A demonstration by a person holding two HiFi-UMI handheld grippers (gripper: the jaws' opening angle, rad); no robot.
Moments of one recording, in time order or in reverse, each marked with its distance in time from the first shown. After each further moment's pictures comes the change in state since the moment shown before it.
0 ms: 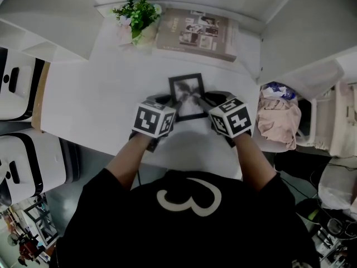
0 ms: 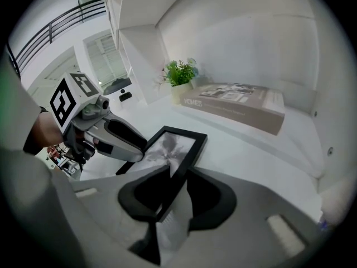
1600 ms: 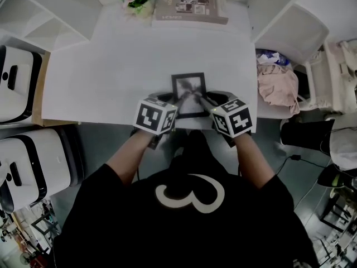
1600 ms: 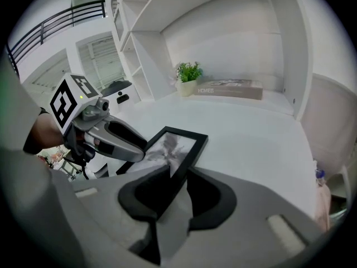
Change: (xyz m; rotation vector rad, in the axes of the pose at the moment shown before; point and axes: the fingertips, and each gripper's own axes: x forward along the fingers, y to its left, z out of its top) left arm -0.064 -0.058 -0.117 0.110 0.005 -0.082; right arm -0.043 0.122 -0.098 0.119 -0.053 -0.113
